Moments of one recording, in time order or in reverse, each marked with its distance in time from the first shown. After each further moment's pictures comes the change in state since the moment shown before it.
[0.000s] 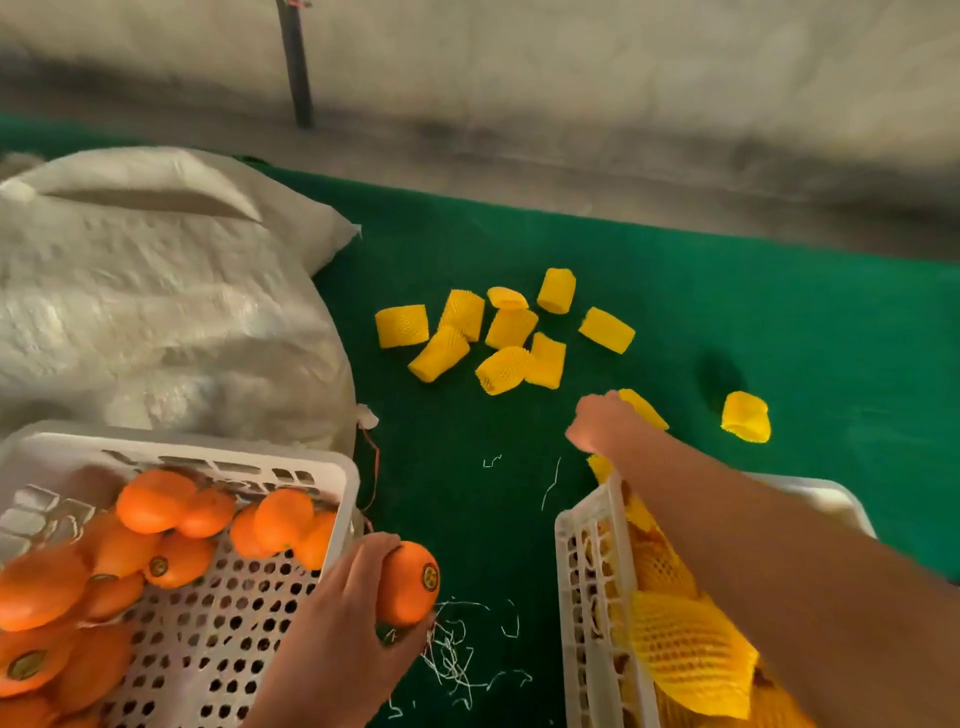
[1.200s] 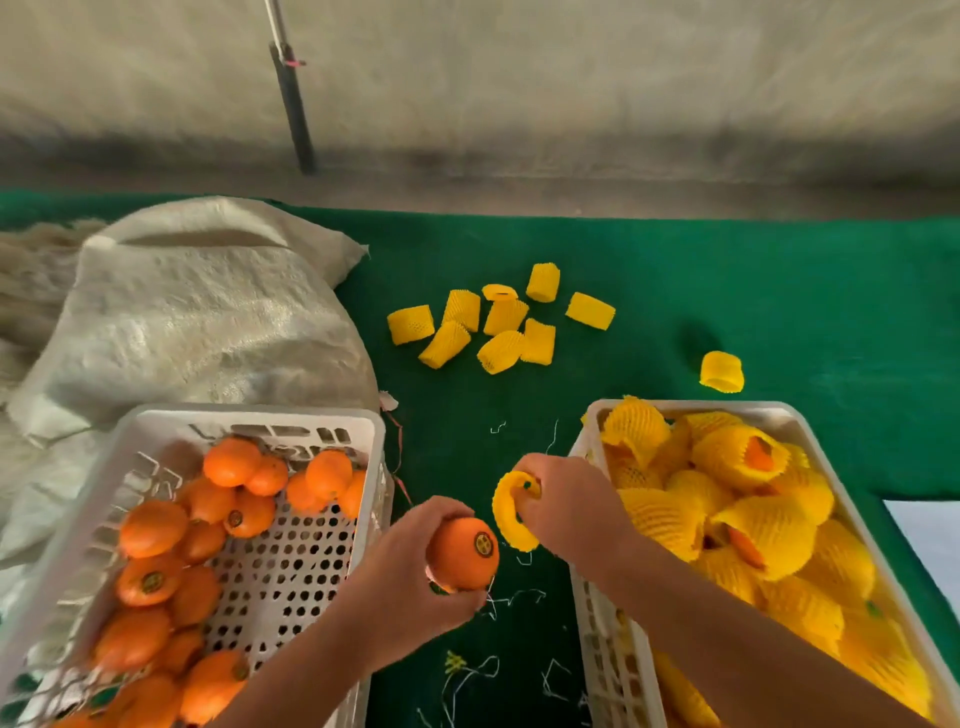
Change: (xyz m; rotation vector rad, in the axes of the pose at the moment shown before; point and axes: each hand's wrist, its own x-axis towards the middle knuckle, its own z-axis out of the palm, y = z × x) left_hand -0.041 0.060 -0.038 -0.198 -0.250 -0.004; right_hand -0.228 -0.020 0.090 0.460 0.470 -0.401
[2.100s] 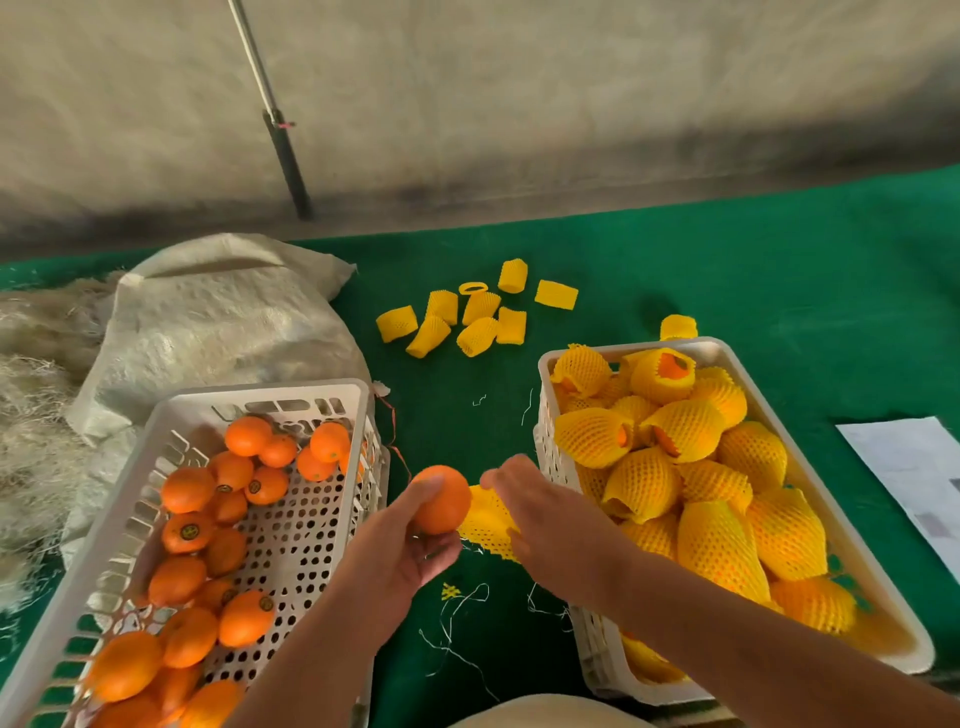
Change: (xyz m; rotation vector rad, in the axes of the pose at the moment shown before) left_hand -0.070 0.078 0.045 -1.252 0.261 -0.715; right_hand -0.156 0.012 -0.004 -0.017 0.009 -0.387
